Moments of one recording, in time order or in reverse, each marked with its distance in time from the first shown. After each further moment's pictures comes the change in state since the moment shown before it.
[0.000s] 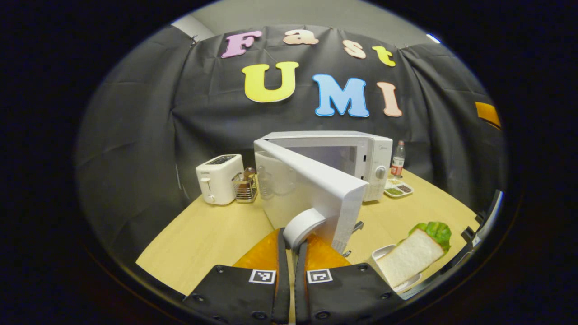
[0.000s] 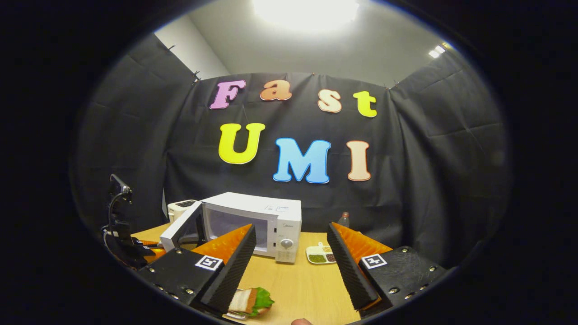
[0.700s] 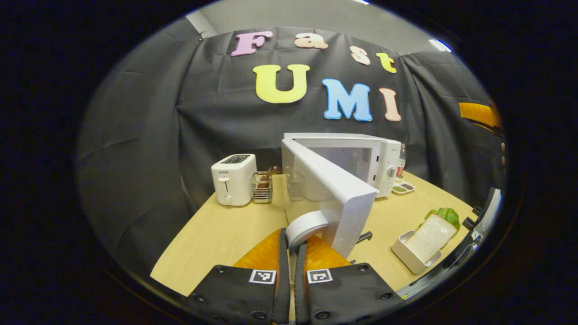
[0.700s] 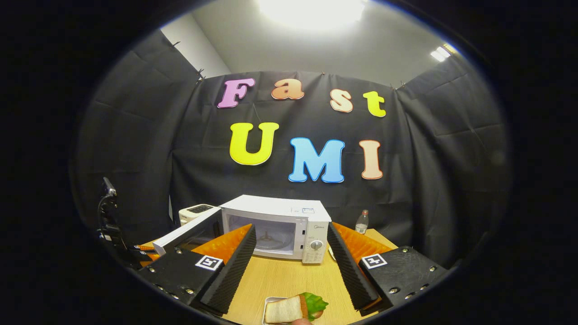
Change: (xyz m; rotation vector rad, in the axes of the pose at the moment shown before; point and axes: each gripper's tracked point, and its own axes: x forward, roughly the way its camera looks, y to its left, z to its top) left arm -0.007 0.086 -0.013 -0.006 -0.024 -0.068; right arm 0.014 0.095 0.007 0.015 -0.005 -0.020
